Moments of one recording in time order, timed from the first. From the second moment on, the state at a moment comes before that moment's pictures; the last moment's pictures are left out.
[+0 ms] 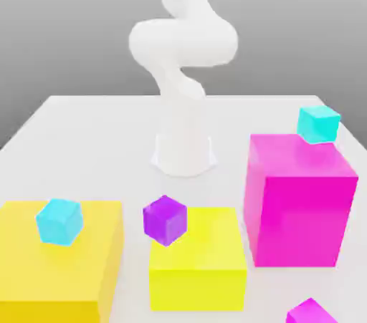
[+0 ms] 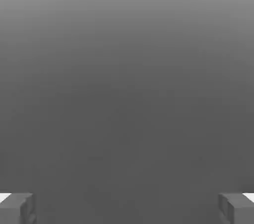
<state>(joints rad) 0.06 -0.73 -0.04 -2.29 0.02 2.31 0.70</state>
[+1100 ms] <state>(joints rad) 0.49 0.13 -0.21 -2.22 0.34 2.48 -0.71</state>
